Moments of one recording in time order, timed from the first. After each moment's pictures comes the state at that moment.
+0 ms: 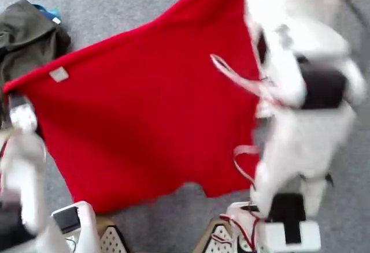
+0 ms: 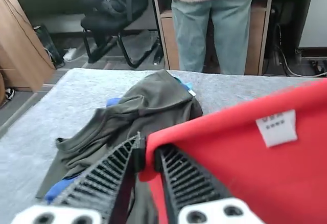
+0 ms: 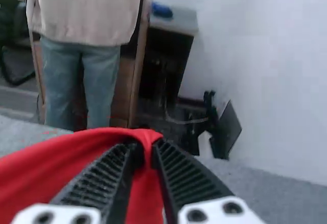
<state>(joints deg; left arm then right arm) -26.8 -66.9 26.4 67.4 -11.6 -3.7 -10.3 -32.3 63.7 10.0</state>
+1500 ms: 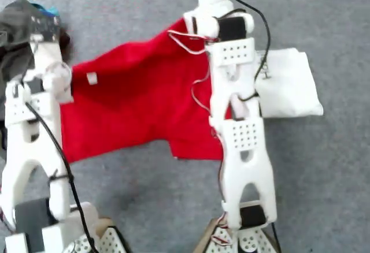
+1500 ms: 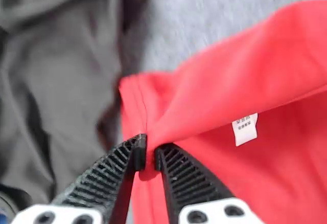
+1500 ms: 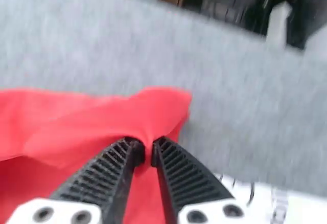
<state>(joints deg) -18.1 -18.2 29.9 49.3 -13.9 -10.6 57.1 -93.0 92.3 8.5</state>
